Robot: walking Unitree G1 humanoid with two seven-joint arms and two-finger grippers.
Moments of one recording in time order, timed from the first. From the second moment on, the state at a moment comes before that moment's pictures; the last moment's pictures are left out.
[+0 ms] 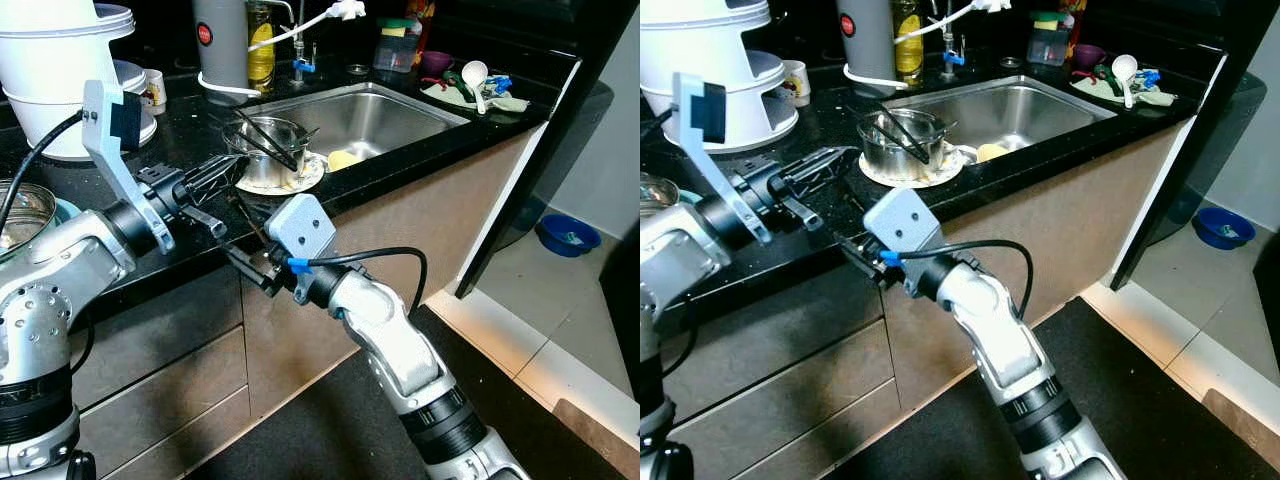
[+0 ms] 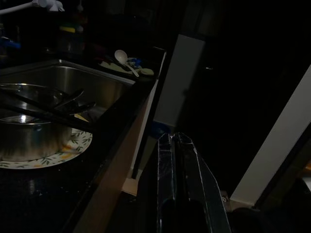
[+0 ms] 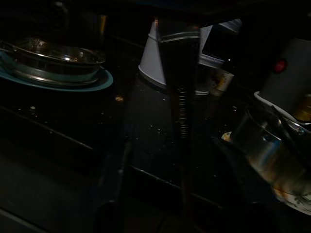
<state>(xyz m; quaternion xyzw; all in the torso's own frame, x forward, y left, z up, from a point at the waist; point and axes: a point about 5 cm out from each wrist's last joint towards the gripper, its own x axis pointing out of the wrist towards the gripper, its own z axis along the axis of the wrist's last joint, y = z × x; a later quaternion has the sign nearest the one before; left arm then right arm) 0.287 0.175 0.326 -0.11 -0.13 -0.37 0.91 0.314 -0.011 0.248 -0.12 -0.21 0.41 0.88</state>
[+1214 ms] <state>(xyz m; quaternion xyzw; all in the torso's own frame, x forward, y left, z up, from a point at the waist) 0.294 0.197 0.337 -0.14 -0.16 -0.32 0.92 0.304 -0.015 0.231 -0.10 -0.18 0.44 0.87</state>
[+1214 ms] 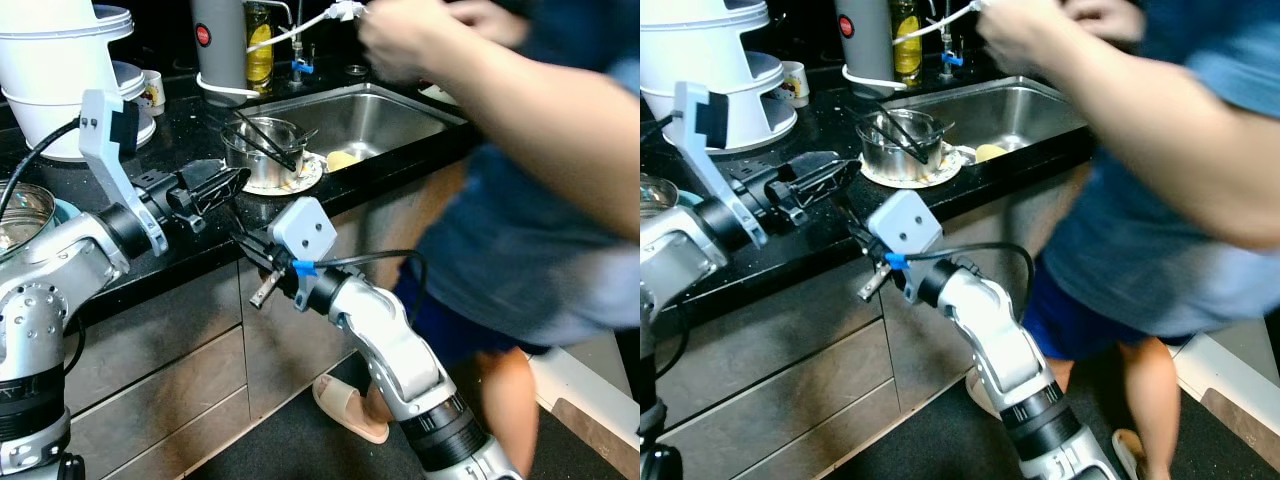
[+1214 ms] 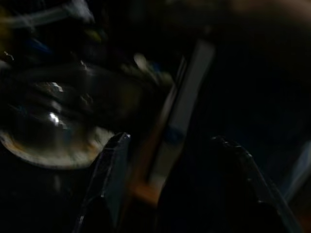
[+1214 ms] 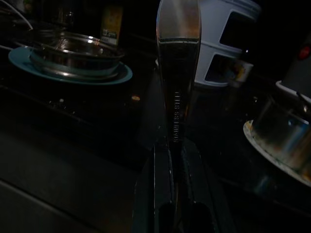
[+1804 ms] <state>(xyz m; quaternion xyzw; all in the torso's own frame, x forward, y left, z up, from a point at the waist) 0.268 0.198 0.257 -0.02 -0.05 -0.28 0.96 0.275 -0.058 0.144 -0.10 -0.05 0.43 0.90</state>
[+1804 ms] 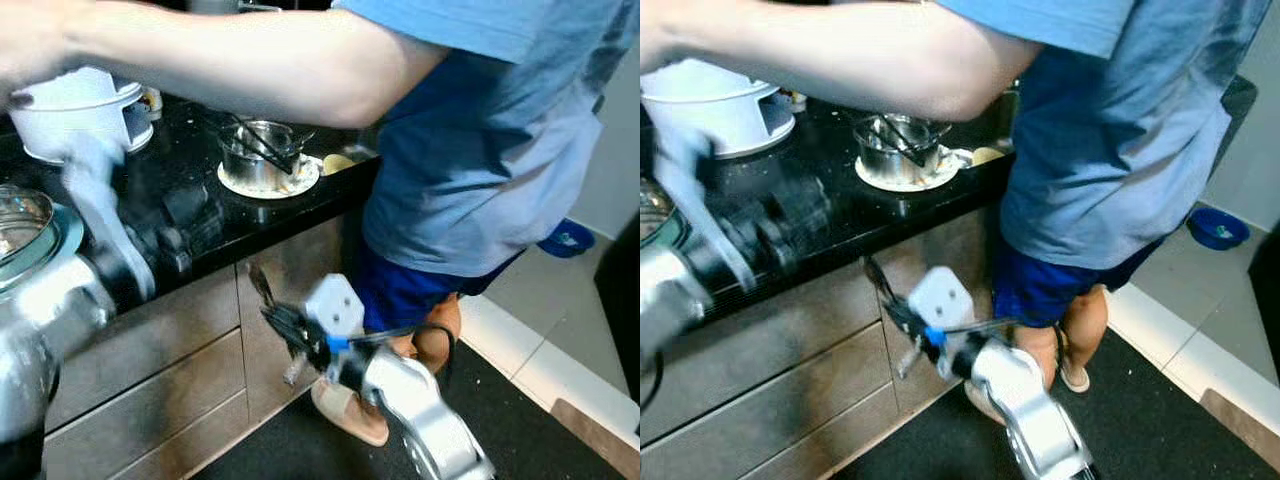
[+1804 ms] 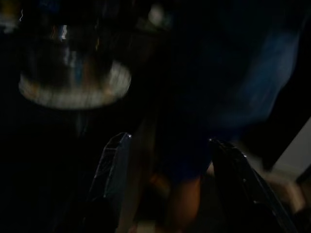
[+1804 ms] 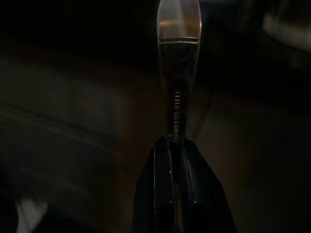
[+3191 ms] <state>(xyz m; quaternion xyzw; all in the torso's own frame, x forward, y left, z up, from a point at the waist) 0.224 0.206 0.081 0.21 0.16 -0.07 0.96 0.254 -0.116 -0.006 -0.09 0.23 0.24 0.94</state>
